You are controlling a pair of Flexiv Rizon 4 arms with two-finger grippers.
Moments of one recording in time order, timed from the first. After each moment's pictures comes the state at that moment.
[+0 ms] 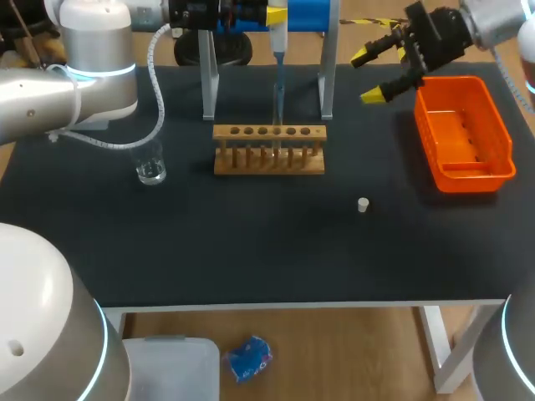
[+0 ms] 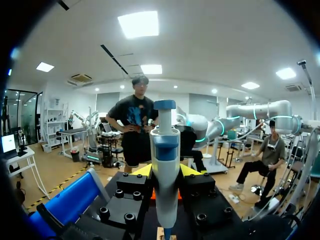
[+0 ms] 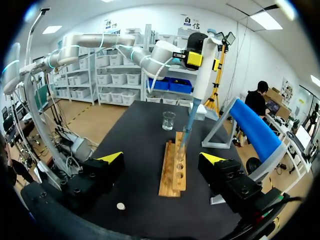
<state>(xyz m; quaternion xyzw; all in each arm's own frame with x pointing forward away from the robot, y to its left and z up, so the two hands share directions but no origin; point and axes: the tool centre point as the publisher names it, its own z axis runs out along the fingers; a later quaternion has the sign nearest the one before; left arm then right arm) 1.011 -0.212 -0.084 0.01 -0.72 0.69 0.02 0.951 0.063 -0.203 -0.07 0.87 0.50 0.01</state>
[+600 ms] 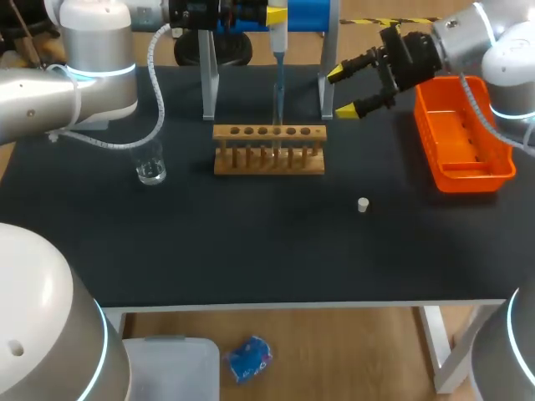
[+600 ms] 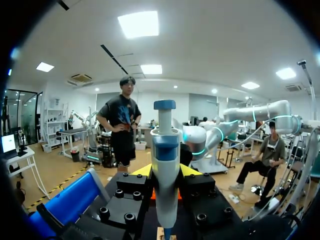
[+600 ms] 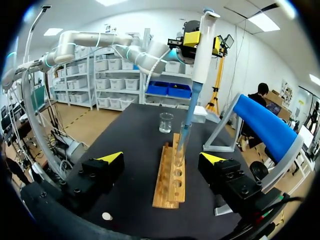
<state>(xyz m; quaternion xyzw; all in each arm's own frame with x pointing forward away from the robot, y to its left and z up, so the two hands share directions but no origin) 1.011 -0.212 -0.085 0.01 -0.72 0.69 0.02 0.967 0.098 -0.241 -0.07 0.85 0.53 0.00</state>
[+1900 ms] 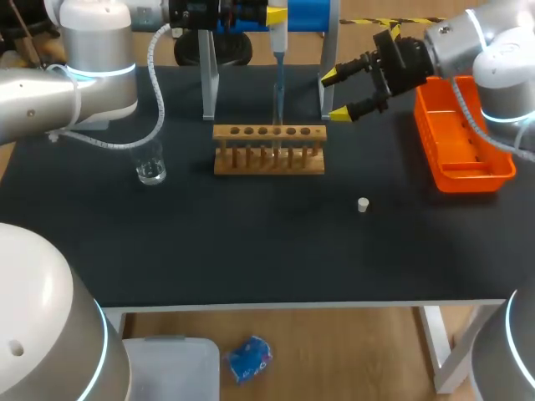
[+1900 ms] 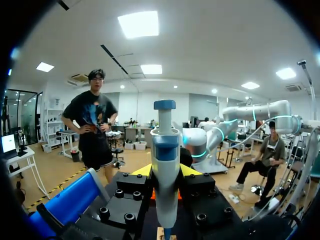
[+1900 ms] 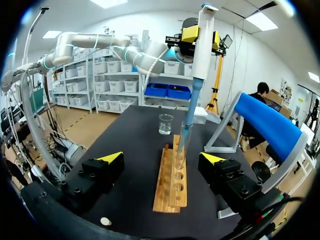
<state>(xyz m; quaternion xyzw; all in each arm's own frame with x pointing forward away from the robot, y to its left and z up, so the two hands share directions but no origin) 1.011 -0.212 -0.084 0.01 -0.72 0.69 0.02 0.966 0.109 -0.247 -0.06 0.84 0.54 0.00</state>
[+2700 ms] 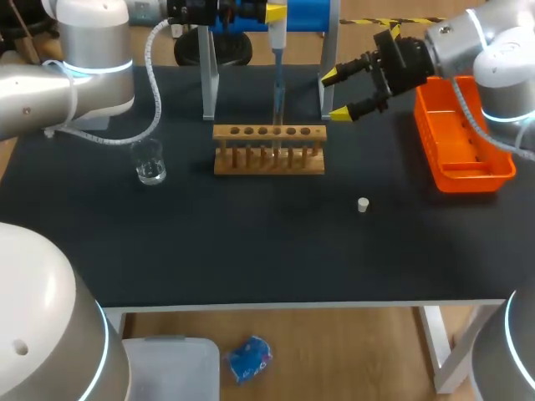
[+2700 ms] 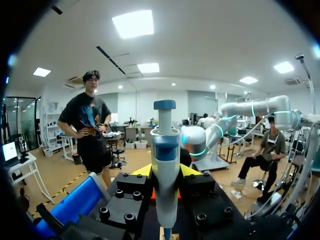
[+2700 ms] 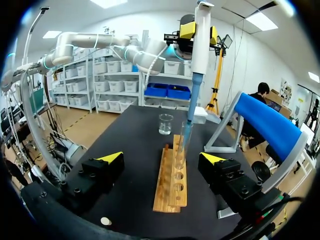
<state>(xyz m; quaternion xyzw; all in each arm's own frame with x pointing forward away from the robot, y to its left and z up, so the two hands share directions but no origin) 1.006 -0.211 -0.075 -0.01 -0.73 0.68 0.00 0.965 0.109 -0.247 -0.06 0.84 0.53 0.00</state>
